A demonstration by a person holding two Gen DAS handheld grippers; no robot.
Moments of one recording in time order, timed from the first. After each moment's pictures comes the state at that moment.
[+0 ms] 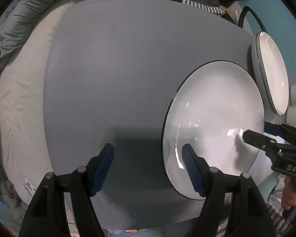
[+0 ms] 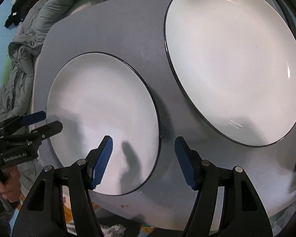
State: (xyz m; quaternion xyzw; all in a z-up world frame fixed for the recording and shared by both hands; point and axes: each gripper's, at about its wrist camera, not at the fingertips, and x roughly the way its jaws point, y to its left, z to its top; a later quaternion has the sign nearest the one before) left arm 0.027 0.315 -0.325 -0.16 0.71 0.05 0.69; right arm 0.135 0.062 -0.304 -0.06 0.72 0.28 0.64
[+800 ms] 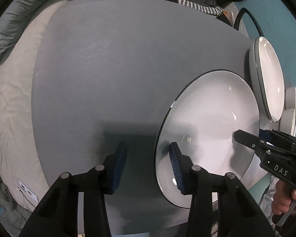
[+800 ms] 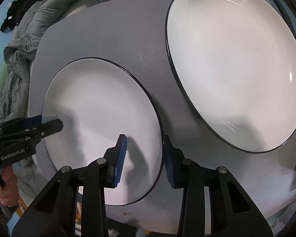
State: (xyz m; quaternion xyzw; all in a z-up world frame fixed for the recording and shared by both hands) left arm 0.028 0.320 -0.333 -0.18 0.71 0.02 0.69; right arm 0.135 0.049 -0.306 -0.06 0.71 0.26 0.65
